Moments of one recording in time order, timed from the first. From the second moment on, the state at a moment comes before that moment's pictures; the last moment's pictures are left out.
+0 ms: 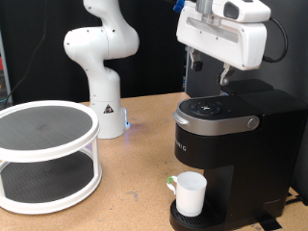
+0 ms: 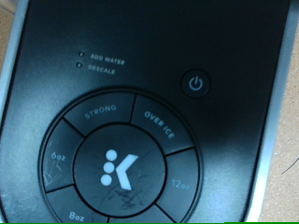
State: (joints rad) arm 0.13 -0.04 0.09 -1.93 -0.04 1.84 -0.77
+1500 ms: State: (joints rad) arm 0.13 -0.11 0.09 -2.24 -0.09 2.28 -0.74
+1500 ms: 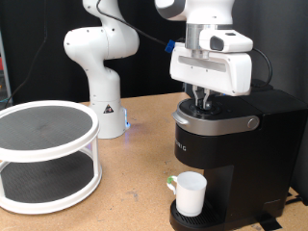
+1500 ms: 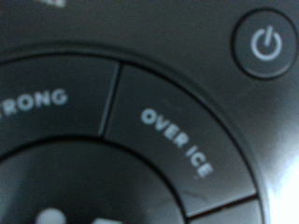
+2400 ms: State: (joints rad) arm 0.13 0.00 0.08 -2.07 -0.02 2.01 -0.76
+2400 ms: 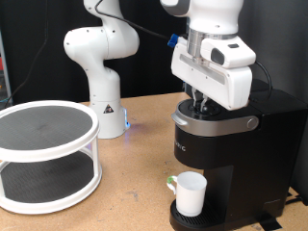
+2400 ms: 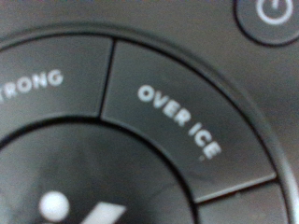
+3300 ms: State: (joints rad) arm 0.13 0.08 0.07 -1.94 -0.03 1.80 -0.87
